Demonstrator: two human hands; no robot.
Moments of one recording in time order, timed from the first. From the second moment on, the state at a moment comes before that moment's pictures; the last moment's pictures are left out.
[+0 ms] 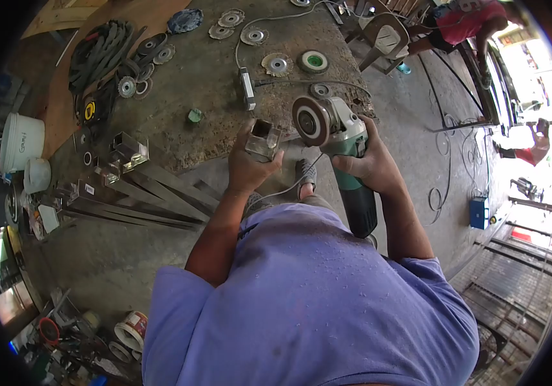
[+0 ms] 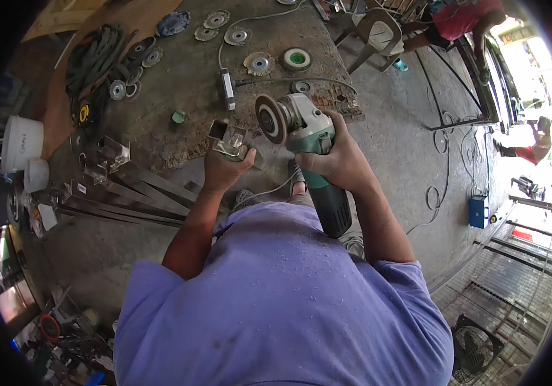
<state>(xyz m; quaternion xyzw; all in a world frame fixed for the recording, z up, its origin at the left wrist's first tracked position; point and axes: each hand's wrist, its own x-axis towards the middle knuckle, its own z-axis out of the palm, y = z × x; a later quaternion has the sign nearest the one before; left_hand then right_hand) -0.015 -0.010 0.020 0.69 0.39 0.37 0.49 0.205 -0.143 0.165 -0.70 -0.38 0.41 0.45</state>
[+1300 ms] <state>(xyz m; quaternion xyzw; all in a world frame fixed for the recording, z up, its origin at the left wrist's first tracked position) -0.012 0.014 -0.007 0.76 0.36 0.39 0.37 0.214 -0.065 0.170 -0.67 -0.50 0.45 0.32</state>
